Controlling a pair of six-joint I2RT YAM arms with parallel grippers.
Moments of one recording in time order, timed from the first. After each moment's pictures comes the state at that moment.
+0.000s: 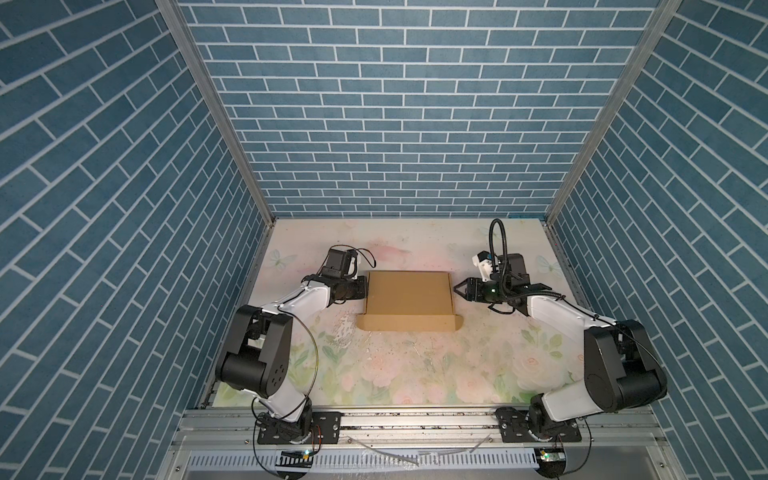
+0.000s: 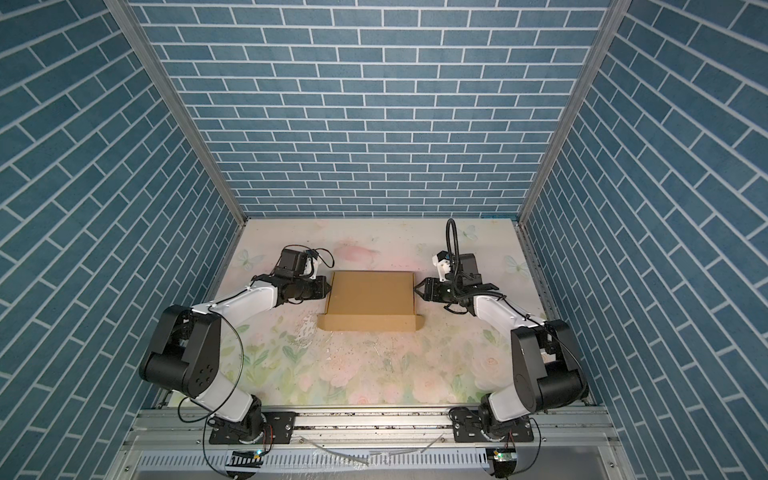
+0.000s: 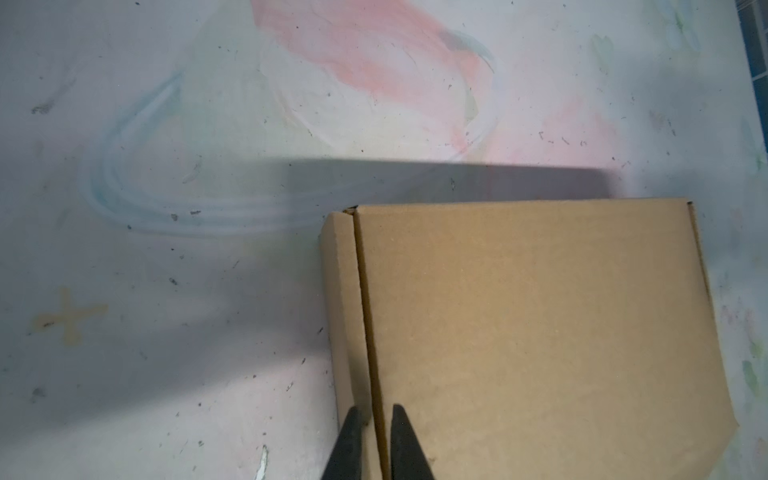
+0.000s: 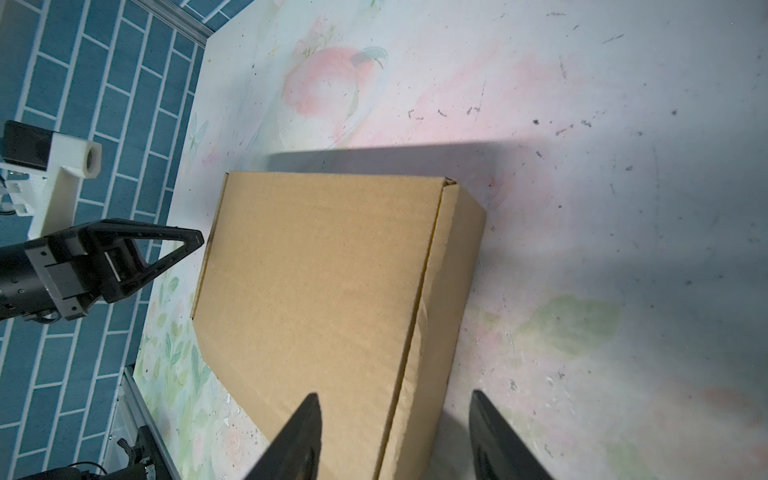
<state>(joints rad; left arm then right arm) -0.29 1.62 0.94 -0.27 0.26 -0.32 0.28 1.49 0.83 -0.16 -0.55 0.34</state>
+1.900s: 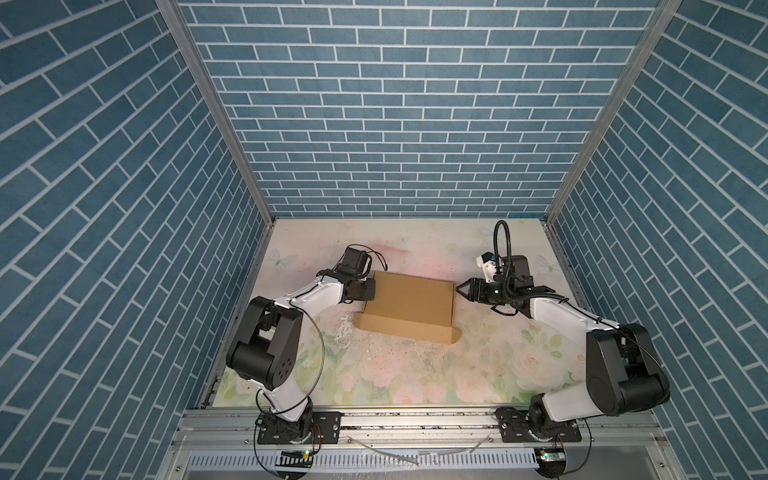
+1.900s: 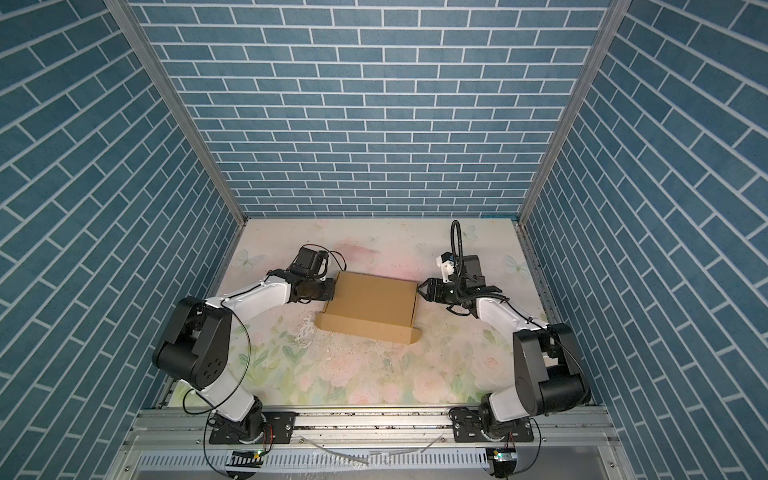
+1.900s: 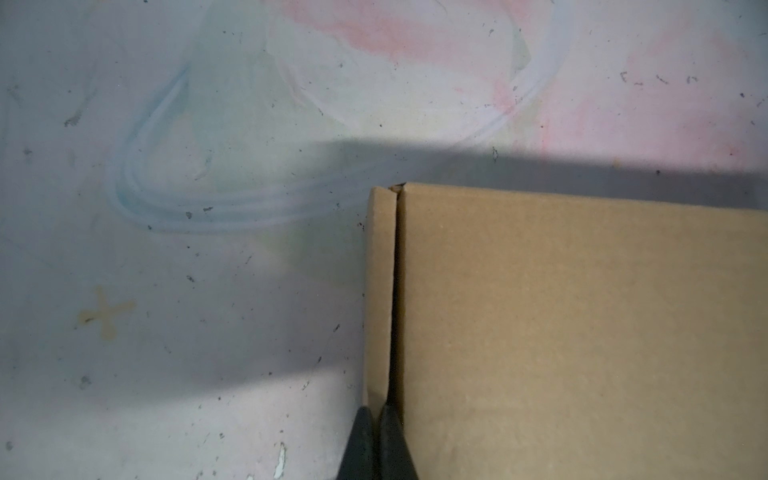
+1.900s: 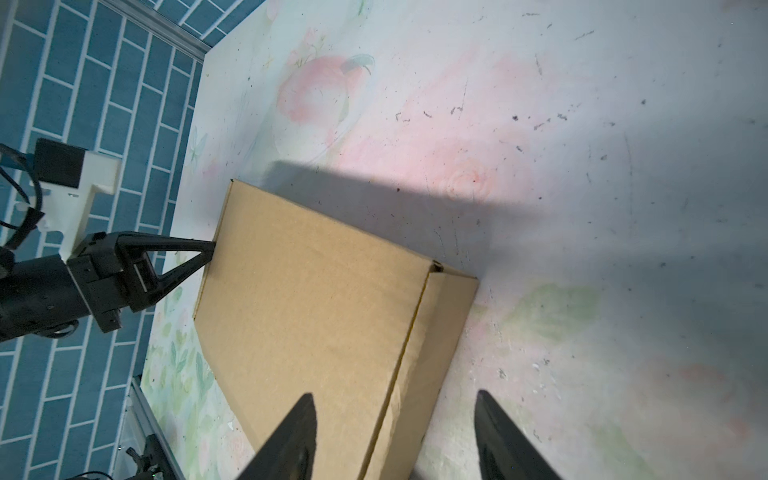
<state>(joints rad) -0.37 1.67 1.02 -0.36 0.07 -0.29 0.26 1.46 0.79 -0.14 -0.57 0.37</state>
